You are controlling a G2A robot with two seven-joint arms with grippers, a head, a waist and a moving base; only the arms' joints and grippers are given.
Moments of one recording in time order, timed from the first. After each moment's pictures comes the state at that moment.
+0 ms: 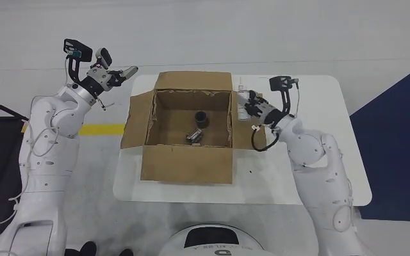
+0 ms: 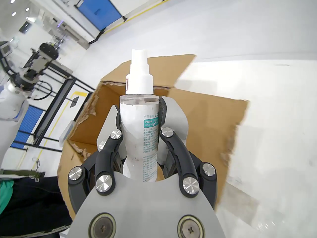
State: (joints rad) left arm 1.05 -1.04 -1.48 -1.35 0.90 -0.61 -0.21; right arm -1.34 -1.31 1.39 -1.81 -0.70 -0.12 0.66
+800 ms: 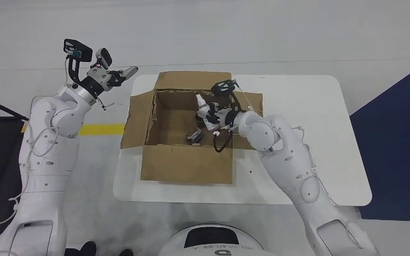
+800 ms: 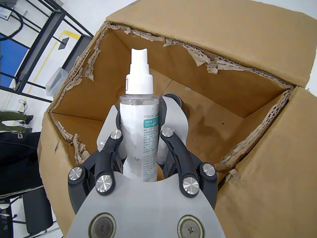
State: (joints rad) left arm 1.05 -1.04 -1.48 -1.35 0.90 -0.61 -0.21; right arm -1.09 -1.34 1.06 -1.54 -0.79 -0.08 0.78
